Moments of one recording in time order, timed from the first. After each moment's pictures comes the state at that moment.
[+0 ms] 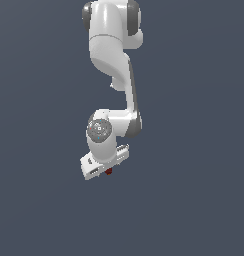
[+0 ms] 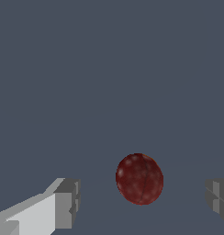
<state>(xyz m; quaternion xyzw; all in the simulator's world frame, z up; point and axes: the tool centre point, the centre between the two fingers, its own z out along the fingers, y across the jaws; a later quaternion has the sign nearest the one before) 0.084 -0.061 0.040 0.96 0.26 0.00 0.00</state>
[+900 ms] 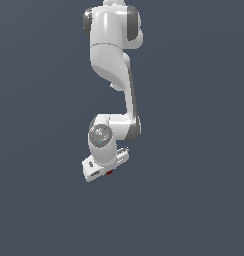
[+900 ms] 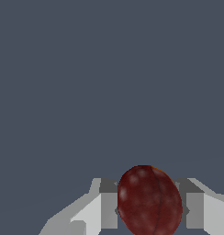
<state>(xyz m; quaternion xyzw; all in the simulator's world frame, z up) 0.085 -0.062 0.017 0.96 0.26 0.00 0.00</state>
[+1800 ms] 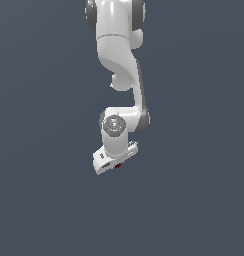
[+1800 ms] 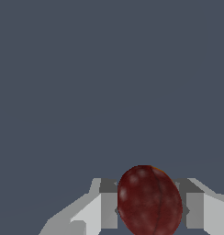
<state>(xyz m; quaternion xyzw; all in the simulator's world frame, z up) 0.058 -0.023 0.028 0.96 0.26 0.00 0.00</state>
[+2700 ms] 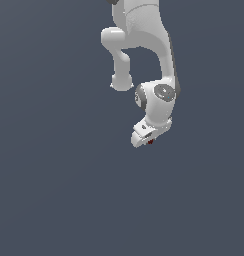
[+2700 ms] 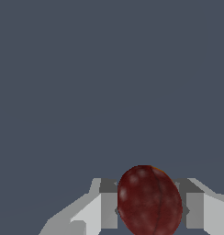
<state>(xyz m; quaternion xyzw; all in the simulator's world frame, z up) -0.042 0.134 0.073 0.96 0.27 0.00 0.00</state>
